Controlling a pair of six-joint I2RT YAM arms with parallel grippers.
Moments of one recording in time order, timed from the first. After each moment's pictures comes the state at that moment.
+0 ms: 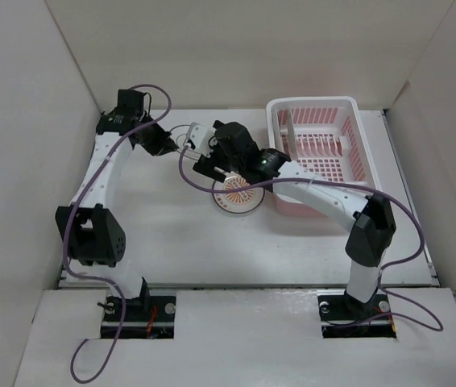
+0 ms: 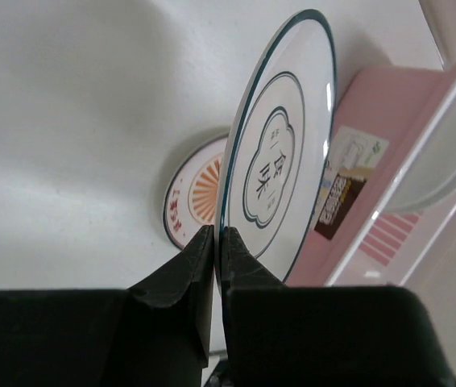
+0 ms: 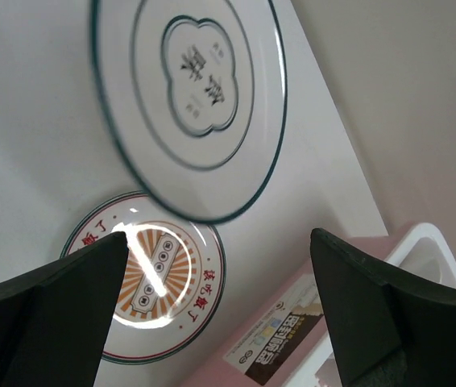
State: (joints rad) left arm -0.09 1.71 1.69 -0.90 0.24 -0.87; right arm 0.88 1.83 1.71 -0.37 0.23 -0.53
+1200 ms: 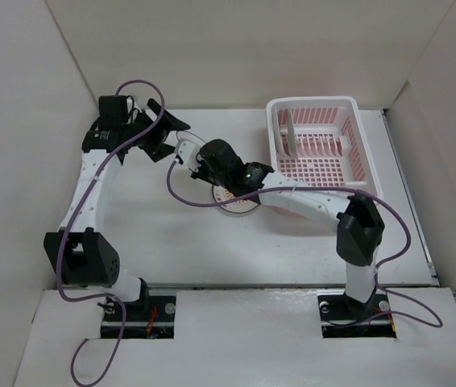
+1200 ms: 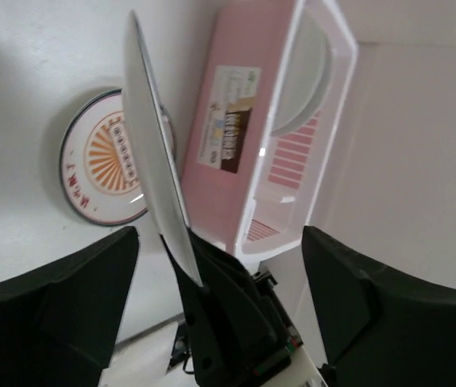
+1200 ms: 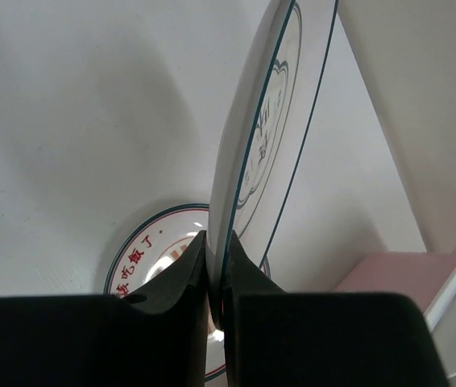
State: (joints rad) left arm -0.03 1.49 1.49 -0.69 0.56 -0.92; right arm 0.96 1.90 1.67 -0.28 0.27 -0.49
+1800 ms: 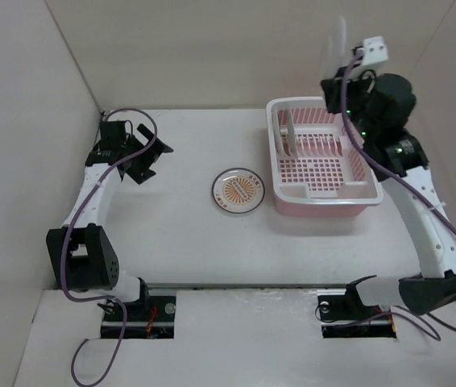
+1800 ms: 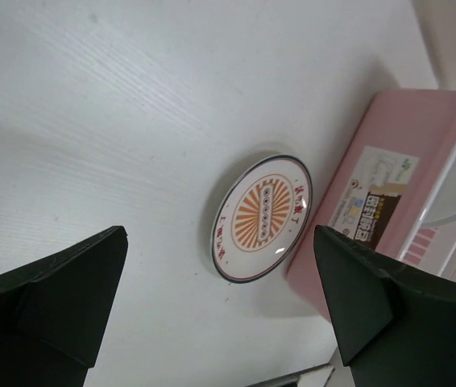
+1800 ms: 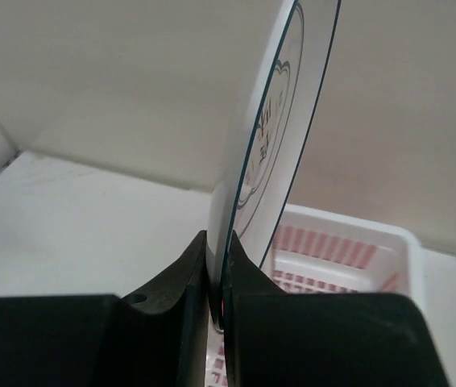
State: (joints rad) left arm 0.05 1.46 1.23 -0.54 0.30 -0.81; right arm 0.38 1.34 1.64 -0.28 0.04 -0.01
